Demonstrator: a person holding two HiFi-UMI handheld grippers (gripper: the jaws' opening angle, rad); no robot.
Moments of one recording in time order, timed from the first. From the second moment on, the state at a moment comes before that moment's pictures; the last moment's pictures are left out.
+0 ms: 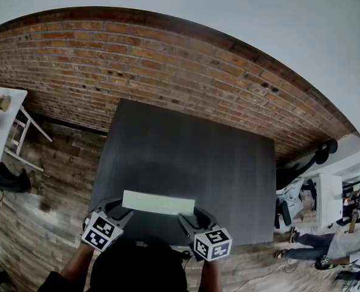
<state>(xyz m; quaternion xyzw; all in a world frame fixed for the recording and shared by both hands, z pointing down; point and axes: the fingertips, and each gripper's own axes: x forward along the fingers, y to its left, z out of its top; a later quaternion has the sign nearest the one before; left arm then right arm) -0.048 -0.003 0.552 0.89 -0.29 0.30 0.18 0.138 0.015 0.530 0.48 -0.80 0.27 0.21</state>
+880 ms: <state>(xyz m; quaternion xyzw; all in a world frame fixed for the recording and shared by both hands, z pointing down) -0.051 0.019 0.564 0.87 -0.27 0.35 0.20 0.138 0.032 0.535 0.45 -0.78 0.33 0.27</state>
